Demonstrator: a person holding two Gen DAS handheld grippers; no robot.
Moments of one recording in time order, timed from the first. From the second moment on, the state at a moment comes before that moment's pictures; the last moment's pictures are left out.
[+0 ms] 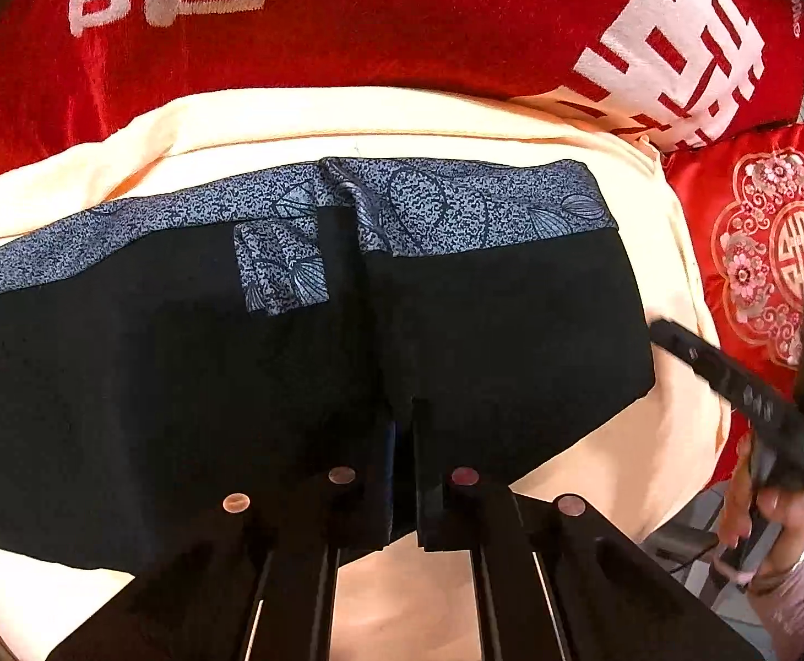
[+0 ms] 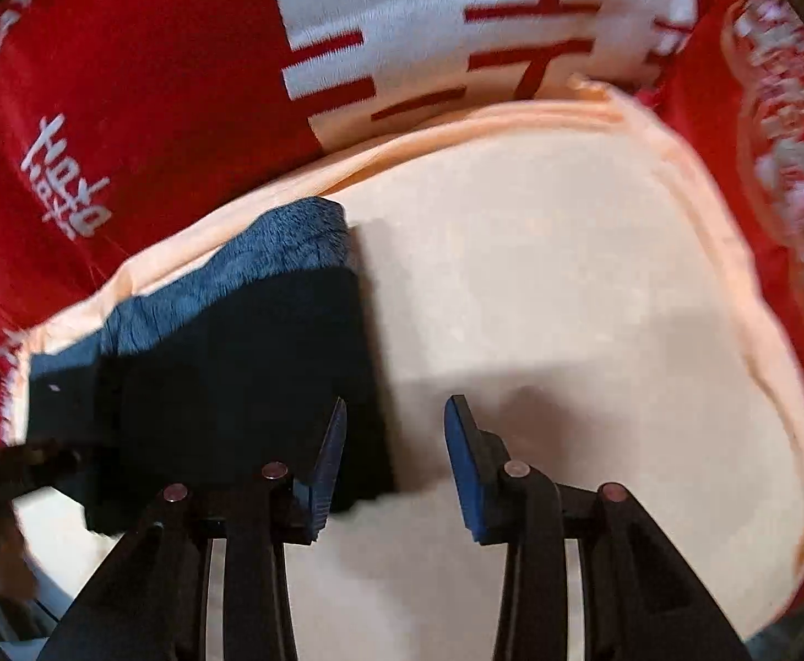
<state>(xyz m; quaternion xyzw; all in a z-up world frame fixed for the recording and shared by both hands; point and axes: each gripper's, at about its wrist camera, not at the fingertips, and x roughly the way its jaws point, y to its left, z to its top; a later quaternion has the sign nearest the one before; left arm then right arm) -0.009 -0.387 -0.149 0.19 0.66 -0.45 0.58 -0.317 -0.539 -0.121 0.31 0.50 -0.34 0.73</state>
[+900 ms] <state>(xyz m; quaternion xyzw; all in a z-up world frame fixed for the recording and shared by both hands) 0.018 -0.329 -0.151 0.18 0.64 -0.37 0.65 -0.222 -0.367 -0.120 -0.01 0.55 -0.17 0.82</state>
